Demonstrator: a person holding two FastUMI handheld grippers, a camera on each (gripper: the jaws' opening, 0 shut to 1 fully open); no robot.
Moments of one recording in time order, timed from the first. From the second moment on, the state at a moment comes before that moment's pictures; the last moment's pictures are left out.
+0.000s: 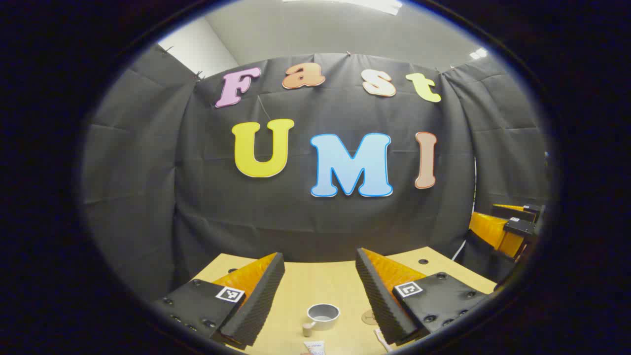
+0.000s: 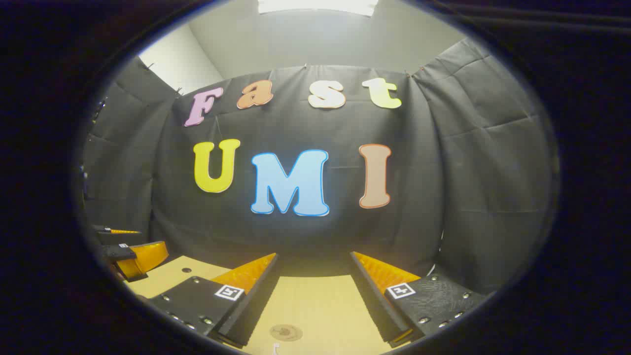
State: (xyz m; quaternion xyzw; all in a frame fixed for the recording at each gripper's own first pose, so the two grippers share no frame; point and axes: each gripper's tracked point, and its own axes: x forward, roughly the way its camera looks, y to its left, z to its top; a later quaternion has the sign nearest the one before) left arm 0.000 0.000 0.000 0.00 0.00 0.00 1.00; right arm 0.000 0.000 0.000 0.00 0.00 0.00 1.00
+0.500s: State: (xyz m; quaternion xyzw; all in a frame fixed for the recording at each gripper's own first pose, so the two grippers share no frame) left arm 0.003 0.006 -0.014 -0.01 0.02 0.00 1.00; right arm 0.007 0.017 -0.011 0.00 0.02 0.03 1.00
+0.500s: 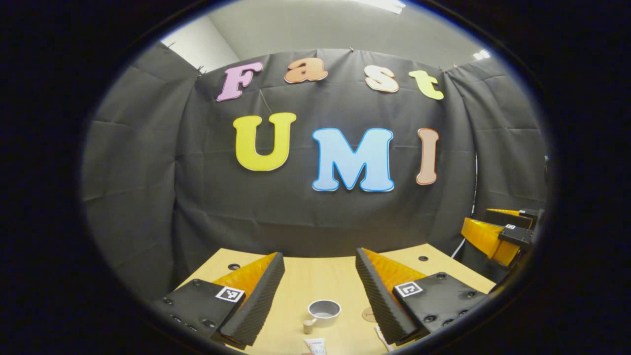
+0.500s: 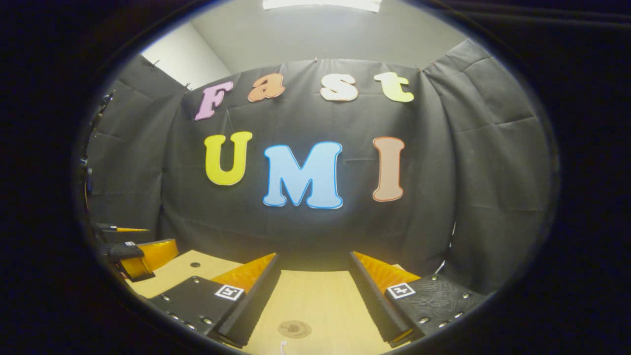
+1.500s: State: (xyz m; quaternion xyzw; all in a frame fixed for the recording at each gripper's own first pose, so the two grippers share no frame) left arm -0.015 -0.005 -0.218 -0.03 0.27 -0.03 0.96; right arm -0.013 0.082 -0.191 0.01 0.28 0.15 0.95
